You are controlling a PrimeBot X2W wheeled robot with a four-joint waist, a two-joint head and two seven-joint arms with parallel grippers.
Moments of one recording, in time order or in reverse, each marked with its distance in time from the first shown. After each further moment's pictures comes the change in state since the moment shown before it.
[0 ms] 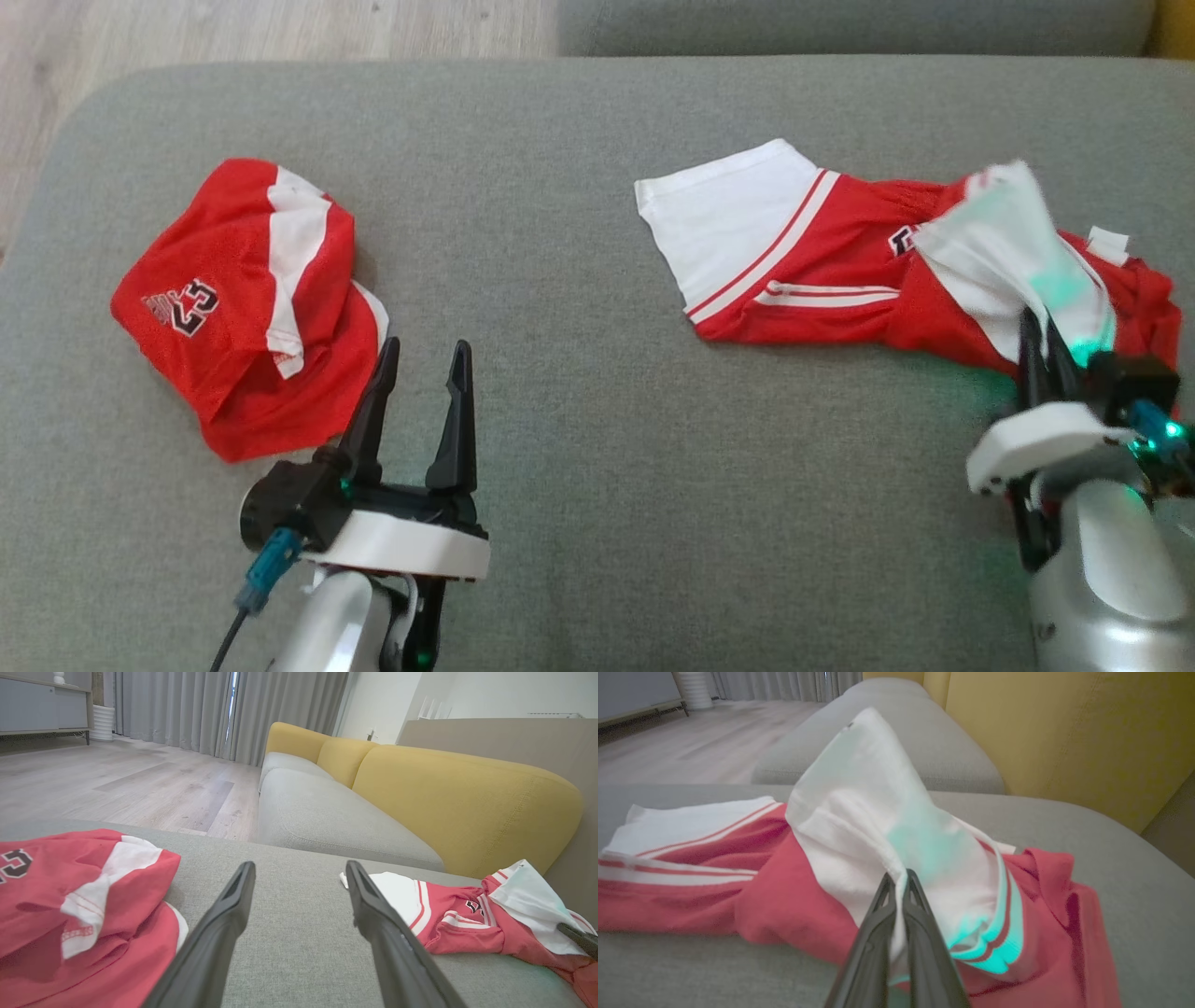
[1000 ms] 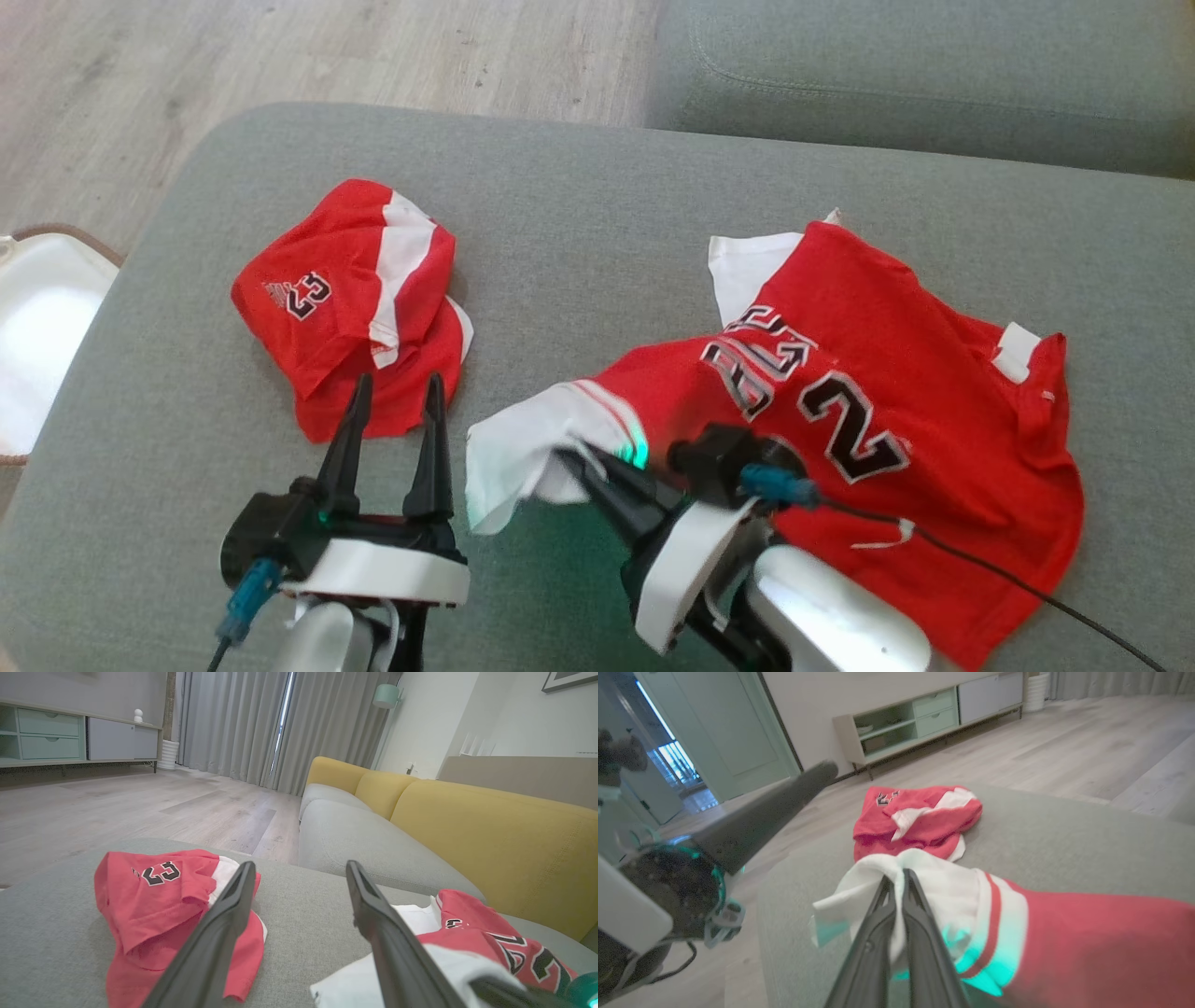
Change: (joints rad) left arm 0.055 0.001 0.046 0.001 0.000 0.002 0.000; right arm -0.006 -0.014 1.101 -0.234 0.649 0.000 0.132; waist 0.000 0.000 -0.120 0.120
